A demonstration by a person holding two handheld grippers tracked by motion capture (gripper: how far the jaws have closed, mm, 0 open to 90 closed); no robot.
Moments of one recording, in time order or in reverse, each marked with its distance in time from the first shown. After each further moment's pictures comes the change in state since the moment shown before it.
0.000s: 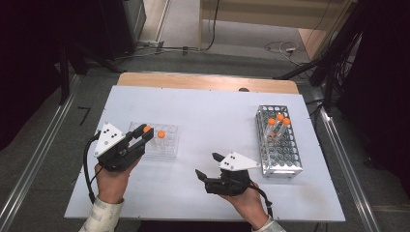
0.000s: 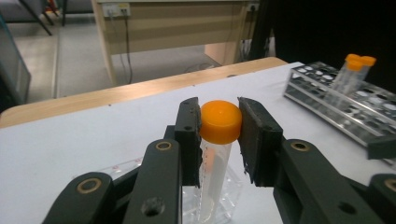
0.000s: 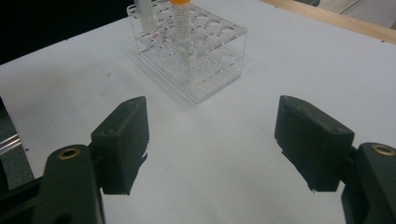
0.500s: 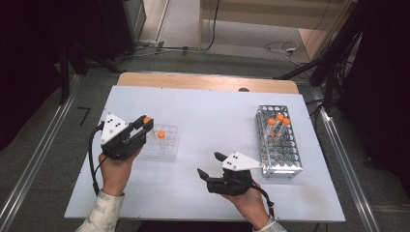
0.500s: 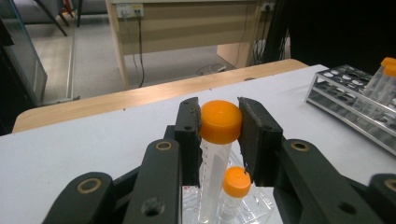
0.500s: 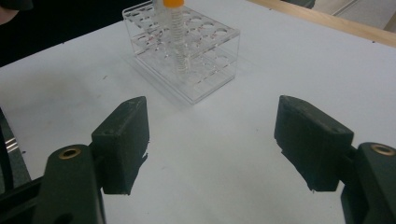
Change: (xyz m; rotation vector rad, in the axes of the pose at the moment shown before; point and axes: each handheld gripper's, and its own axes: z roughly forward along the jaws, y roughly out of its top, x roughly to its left) left arm 0.010 0.003 0.025 0.007 0.032 0.002; right arm -0.003 0.000 -0.004 -0.006 -0.013 0.012
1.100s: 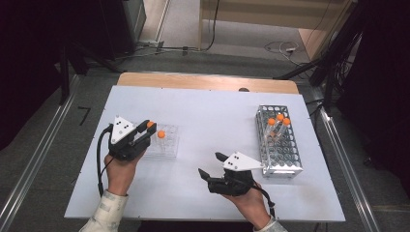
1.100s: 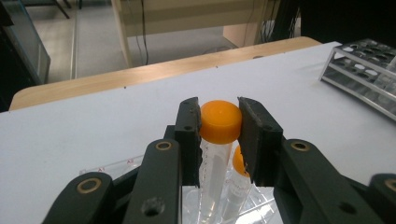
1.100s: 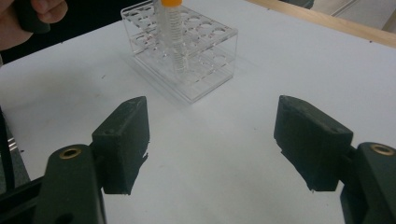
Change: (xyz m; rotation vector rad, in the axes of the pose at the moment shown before) left arm 0.000 -0.020 0.015 0.074 0.028 -0.003; right arm -0.001 -0.001 -0.001 0.000 -0.003 -0.002
